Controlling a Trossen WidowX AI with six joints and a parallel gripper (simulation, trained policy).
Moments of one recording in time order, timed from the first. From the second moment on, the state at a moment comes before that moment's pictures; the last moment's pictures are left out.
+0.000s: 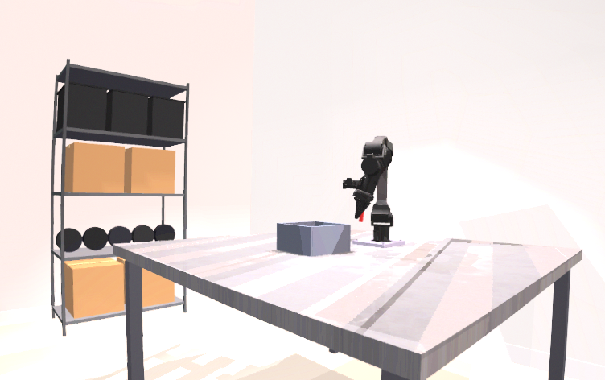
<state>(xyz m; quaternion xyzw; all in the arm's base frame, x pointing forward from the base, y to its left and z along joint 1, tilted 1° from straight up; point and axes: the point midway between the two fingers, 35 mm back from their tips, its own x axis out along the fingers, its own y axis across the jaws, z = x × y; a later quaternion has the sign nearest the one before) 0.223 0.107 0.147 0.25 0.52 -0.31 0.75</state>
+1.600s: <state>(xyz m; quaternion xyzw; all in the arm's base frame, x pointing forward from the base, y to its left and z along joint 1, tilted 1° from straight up) 0.340 -0.022 0.098 0.25 0.53 -0.32 0.75</state>
